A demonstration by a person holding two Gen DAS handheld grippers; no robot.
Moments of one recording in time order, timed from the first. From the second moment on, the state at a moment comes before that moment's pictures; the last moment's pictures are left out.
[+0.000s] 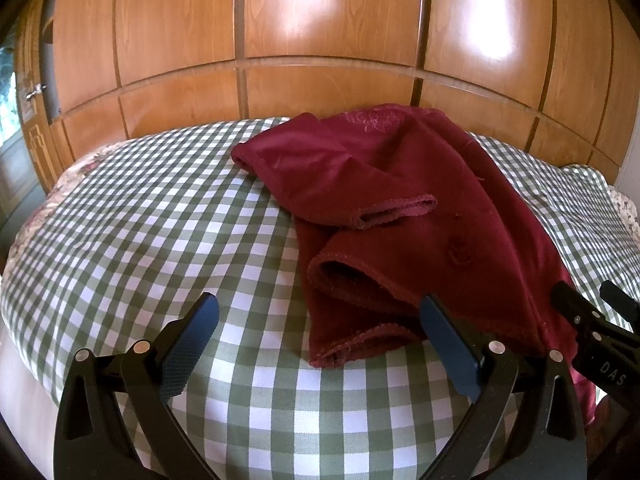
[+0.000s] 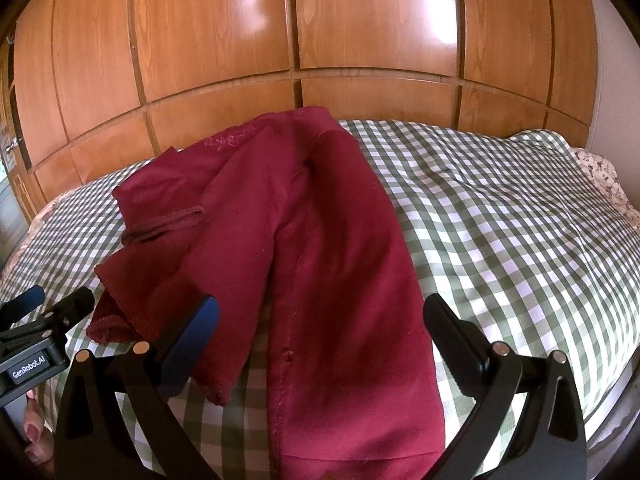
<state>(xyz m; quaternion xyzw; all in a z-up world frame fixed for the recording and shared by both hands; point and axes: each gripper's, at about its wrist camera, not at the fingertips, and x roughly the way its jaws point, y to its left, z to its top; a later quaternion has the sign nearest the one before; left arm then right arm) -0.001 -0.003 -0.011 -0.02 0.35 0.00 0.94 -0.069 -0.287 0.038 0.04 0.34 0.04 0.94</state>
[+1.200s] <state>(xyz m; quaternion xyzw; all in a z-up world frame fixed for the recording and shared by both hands) 0.014 0.013 -0.023 -0.05 0.36 -0.05 0.93 0.011 -0.307 0.030 0.00 0.33 -0.02 0.94</state>
